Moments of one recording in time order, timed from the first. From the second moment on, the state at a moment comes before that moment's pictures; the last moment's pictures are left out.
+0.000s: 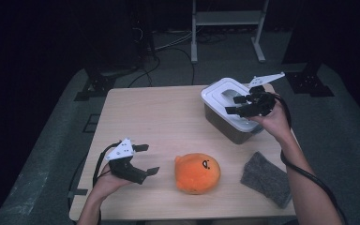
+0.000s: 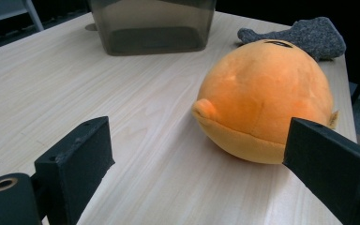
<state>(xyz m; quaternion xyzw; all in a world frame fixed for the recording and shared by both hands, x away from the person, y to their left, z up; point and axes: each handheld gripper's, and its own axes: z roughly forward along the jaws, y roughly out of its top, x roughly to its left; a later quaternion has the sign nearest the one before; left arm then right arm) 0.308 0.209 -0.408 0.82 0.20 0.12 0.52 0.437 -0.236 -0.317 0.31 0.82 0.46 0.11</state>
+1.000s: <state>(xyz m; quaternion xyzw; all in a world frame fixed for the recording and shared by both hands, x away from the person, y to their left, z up) 0.310 0.213 -0.405 0.82 0.20 0.12 0.53 0.476 -0.249 -0.314 0.34 0.81 0.45 0.14</state>
